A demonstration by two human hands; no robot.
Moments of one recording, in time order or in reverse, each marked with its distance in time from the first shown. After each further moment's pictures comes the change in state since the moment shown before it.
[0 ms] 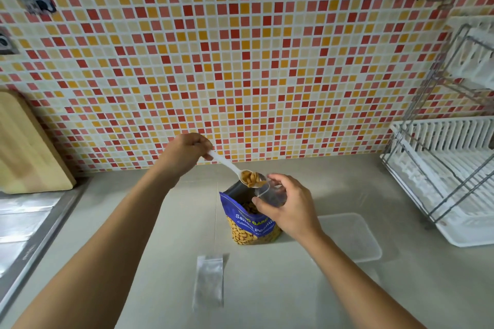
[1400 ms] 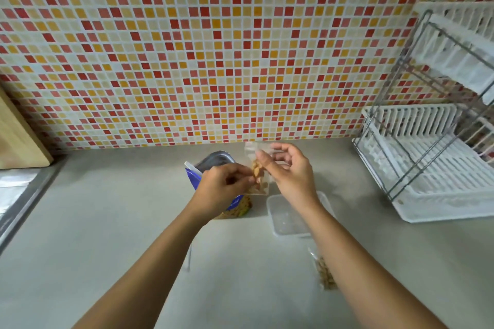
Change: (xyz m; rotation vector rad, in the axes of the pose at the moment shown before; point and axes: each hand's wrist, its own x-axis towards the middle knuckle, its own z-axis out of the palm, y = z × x) left_hand -0.092 0.002 0.121 -0.149 -0.229 0.217; right_hand -0.005 -0.002 -0.075 0.476 0.052 0.256
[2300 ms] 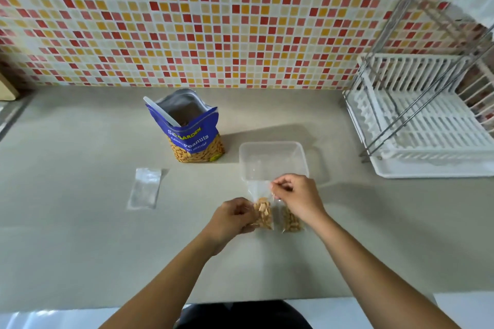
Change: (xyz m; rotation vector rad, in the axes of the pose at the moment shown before) left_hand -0.077 -0.090 0.163 -0.483 -0.151 -0.572; right_hand -0.062 0.132 -0.114 -0.522 -0.240 0.243
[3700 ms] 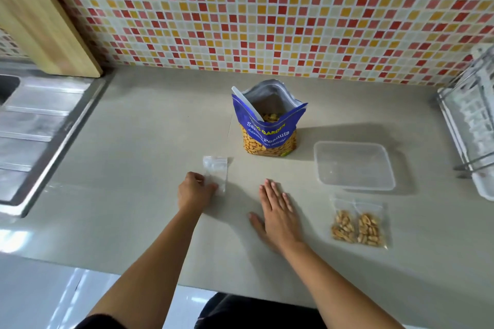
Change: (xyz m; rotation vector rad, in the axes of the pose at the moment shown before) left_hand 0.006 -0.024 -0.210 0.437 0.838 -0.258; right_hand -0.018 -0.022 0.202 -0.730 -0.163 -0.332
